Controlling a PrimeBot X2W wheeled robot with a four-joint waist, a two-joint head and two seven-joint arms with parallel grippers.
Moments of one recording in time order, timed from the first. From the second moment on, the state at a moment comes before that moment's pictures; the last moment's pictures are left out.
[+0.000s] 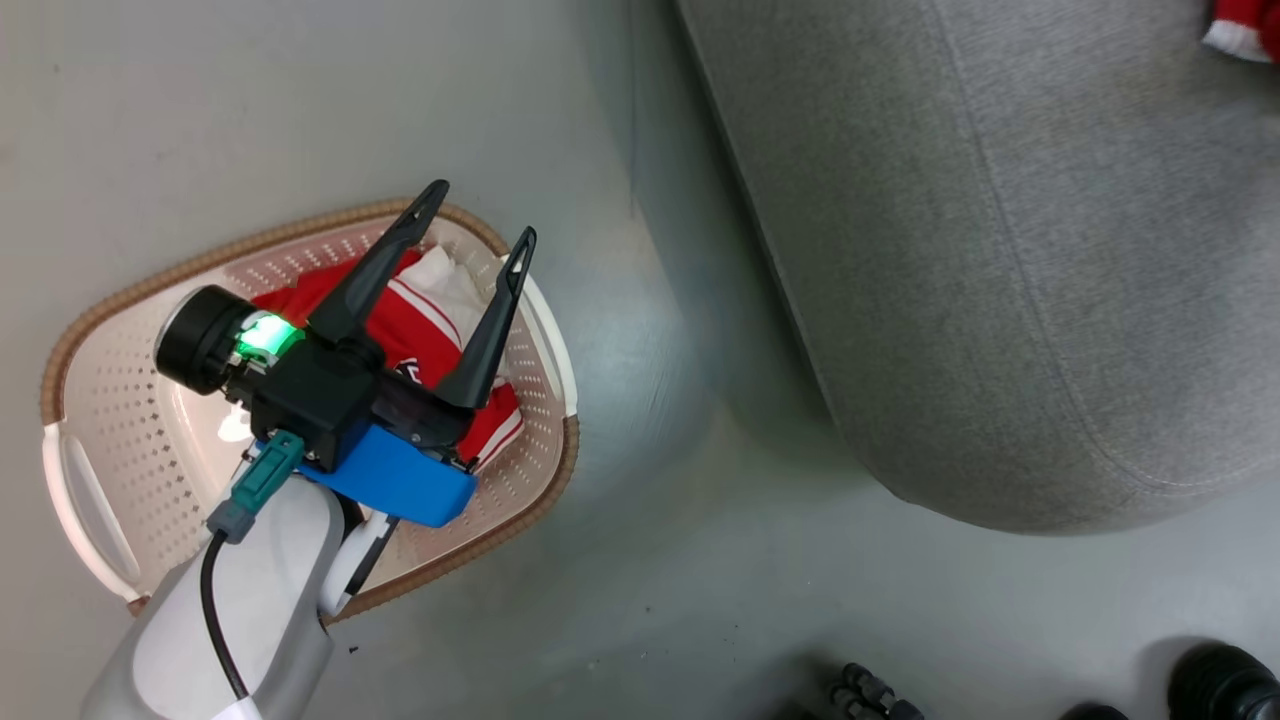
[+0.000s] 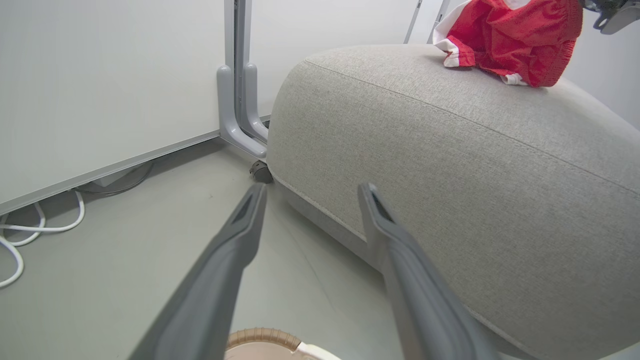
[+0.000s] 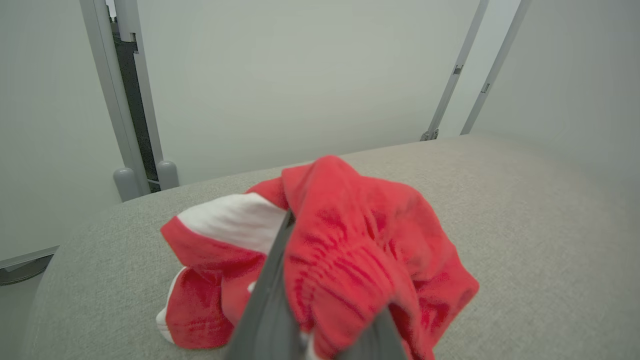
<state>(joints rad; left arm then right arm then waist) -0.51 0.35 -0.50 0.15 -0.28 -0.12 -0.26 -1.05 -0.32 -0.31 0.71 0.19 0.13 -0.23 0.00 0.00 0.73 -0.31</state>
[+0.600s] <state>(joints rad) -0.51 0.37 -0.51 0.14 -0.29 -0.11 -0.25 -1.04 -0.31 -0.29 0.86 0.20 0.13 -0.26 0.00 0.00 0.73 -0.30</state>
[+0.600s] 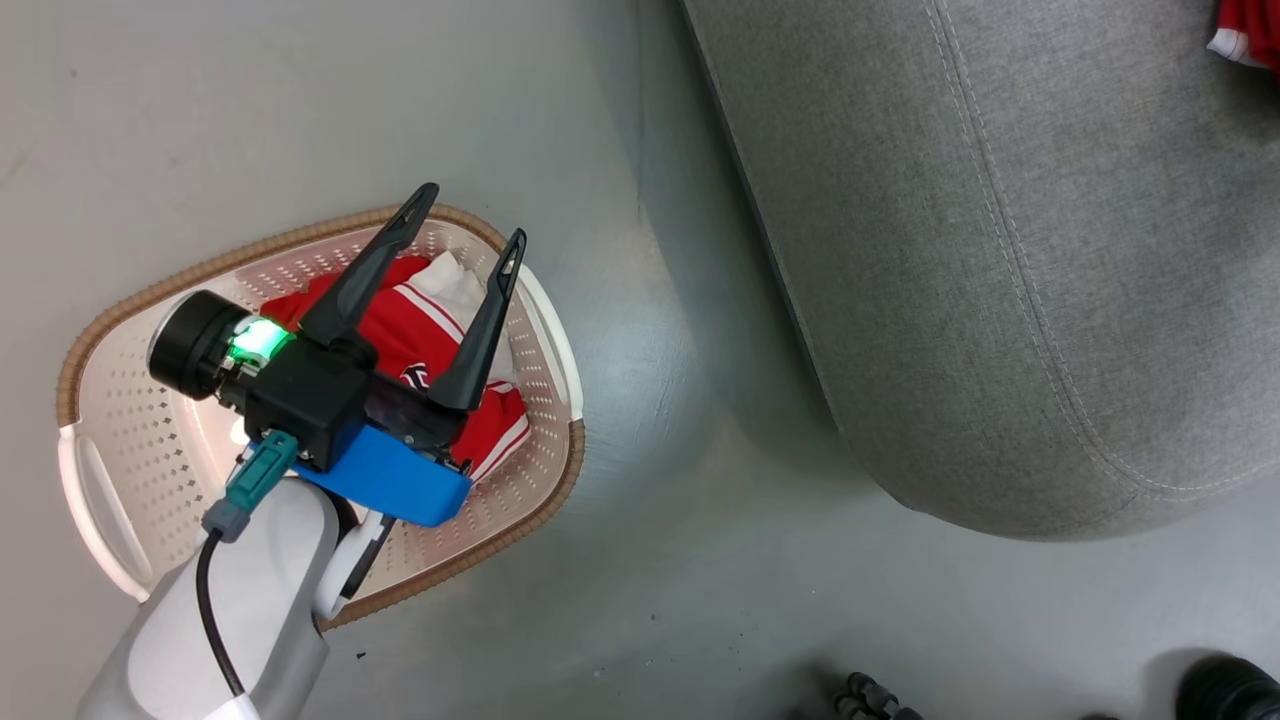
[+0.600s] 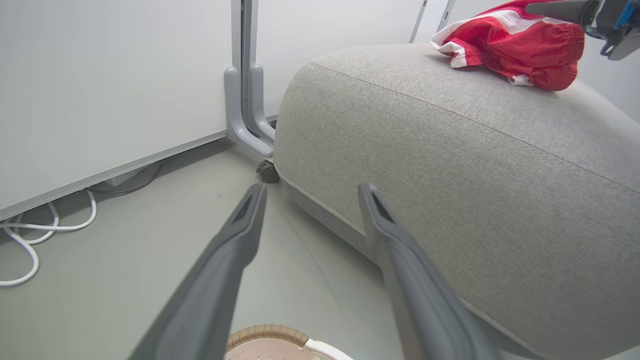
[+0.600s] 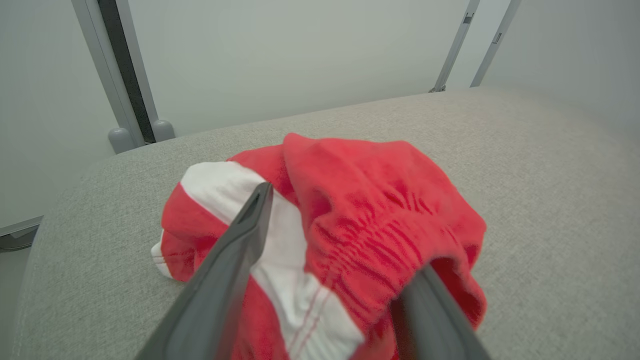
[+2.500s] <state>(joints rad) -0.17 0.09 -0.25 0.35 -0.34 -0.13 -0.26 -0.18 -0.15 -0.24 0.24 0.13 0.13 -0.11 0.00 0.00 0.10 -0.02</state>
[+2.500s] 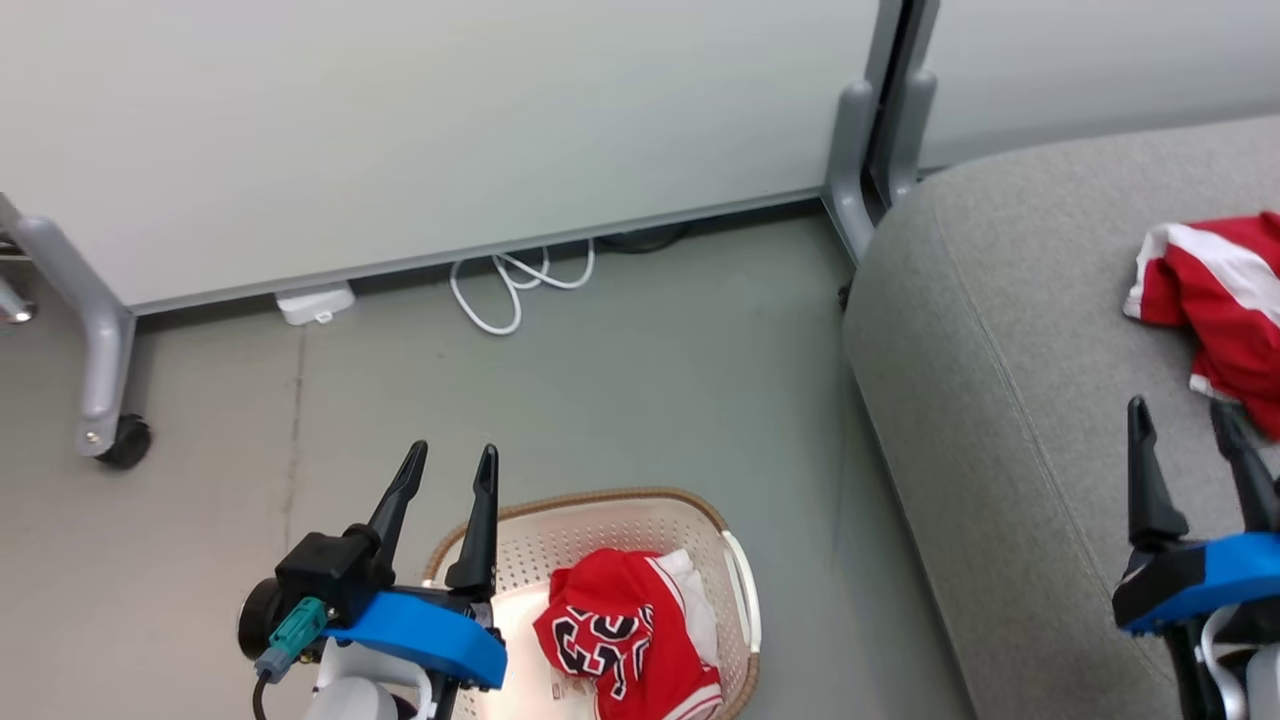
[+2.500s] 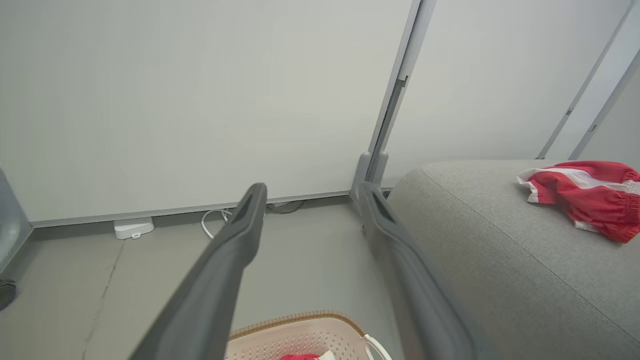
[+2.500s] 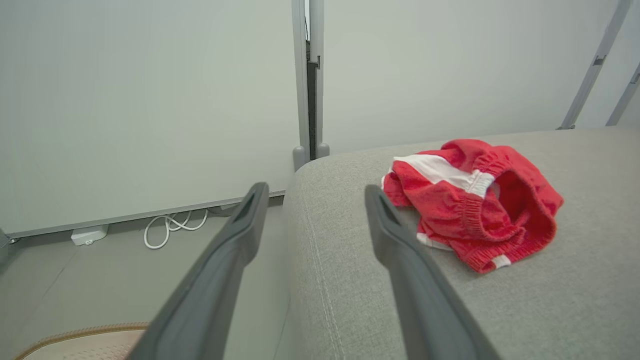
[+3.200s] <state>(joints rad) -0.12 0.11 -0.16 0.42 -0.32 -0.13 -0.26 0.01 -0.06 -0.14 0.08 0.10 0.13 -0.10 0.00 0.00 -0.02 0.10</state>
